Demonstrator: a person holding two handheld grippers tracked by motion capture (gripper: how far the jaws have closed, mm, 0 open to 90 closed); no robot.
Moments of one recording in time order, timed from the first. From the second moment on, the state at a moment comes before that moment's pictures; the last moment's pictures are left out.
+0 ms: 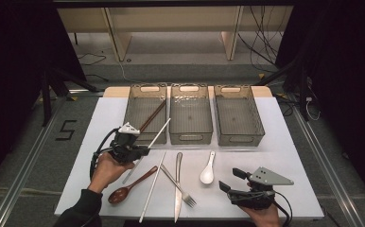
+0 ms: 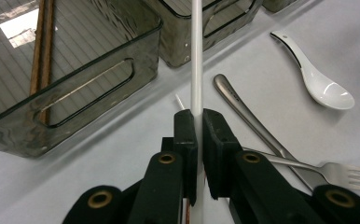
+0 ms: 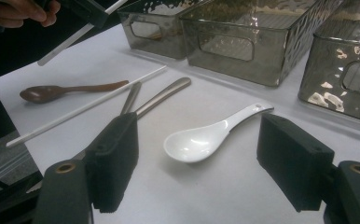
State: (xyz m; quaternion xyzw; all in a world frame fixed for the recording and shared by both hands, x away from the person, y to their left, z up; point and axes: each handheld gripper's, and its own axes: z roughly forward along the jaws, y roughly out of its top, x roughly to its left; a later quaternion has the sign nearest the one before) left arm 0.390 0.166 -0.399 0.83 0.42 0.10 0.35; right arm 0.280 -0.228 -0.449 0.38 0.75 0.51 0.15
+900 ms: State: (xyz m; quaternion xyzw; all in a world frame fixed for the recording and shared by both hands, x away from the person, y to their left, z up) left arm 0.435 0.176 -0.375 0.82 0.42 0.12 0.37; right arm 0.281 -0.229 -0.450 0.38 0.75 0.51 0.15
